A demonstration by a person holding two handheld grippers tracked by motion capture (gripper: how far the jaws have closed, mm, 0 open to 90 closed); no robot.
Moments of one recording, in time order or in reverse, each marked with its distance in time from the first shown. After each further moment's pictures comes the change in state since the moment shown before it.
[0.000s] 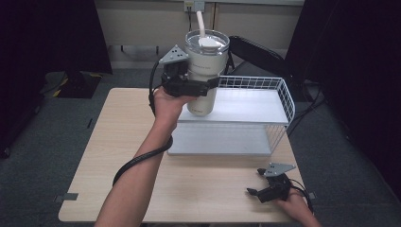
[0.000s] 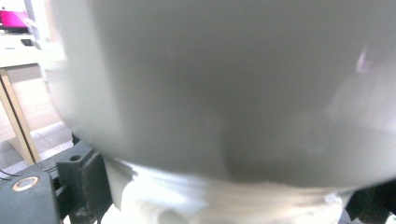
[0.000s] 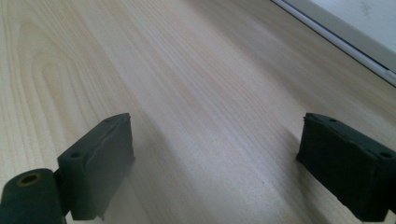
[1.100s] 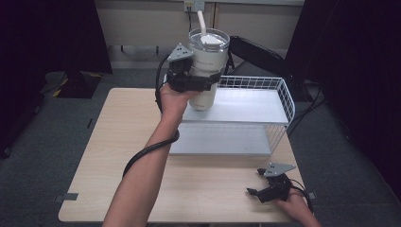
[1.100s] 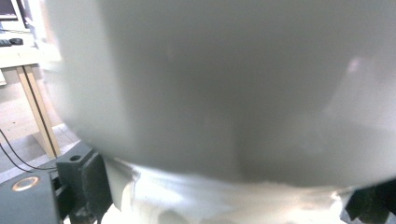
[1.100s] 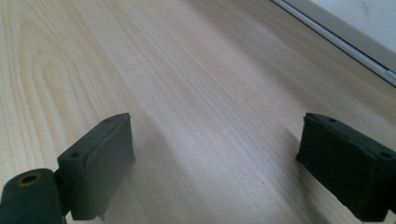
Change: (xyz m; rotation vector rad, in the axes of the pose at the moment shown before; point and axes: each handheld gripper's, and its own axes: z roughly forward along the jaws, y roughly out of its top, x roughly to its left) left arm 0.015 -0.006 0.025 -0.006 0.069 0.000; right arm 0.000 0.000 0.000 0.000 0.000 -0.001
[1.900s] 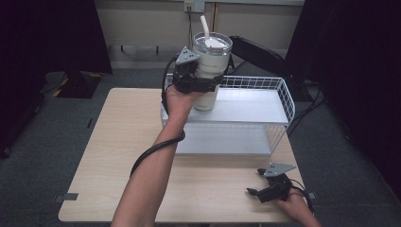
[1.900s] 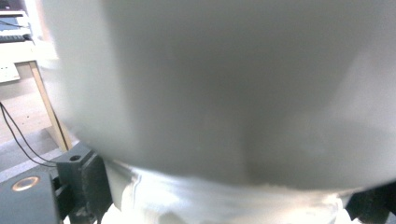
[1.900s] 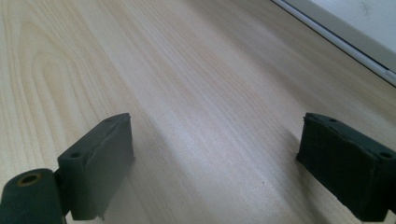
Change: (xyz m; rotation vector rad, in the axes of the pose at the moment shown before) left arm 0.001 -0.012 0.020 0.031 0.054 0.002; right arm 0.000 0.000 0.000 0.000 0.000 0.000
